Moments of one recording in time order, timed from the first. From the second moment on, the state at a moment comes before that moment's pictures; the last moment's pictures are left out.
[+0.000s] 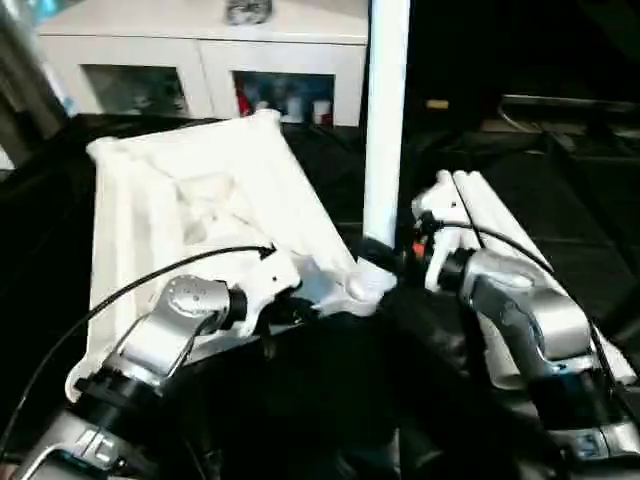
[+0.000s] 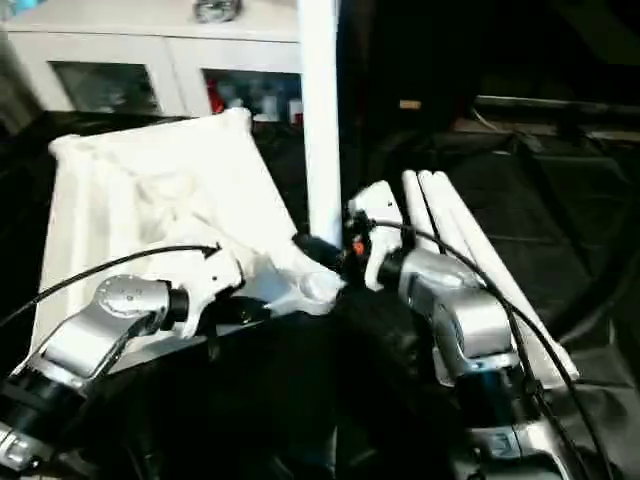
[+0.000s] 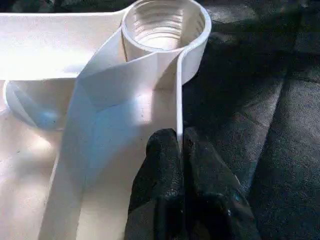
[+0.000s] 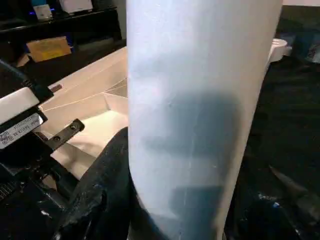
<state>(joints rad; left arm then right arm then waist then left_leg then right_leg) -0.42 0.46 -0.37 0.20 -0.07 0.36 -0.96 -0.44 -0.30 0.09 0.07 0.34 0.52 0.72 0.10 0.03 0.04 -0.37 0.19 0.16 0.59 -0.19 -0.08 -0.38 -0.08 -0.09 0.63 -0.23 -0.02</state>
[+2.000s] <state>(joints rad) -0.40 0.43 -0.37 0.20 -0.02 0.33 -0.93 -0.40 -0.12 -0.06 0.47 0.44 0.24 0.76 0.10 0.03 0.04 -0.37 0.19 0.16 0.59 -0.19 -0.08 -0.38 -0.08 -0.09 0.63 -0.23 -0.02</state>
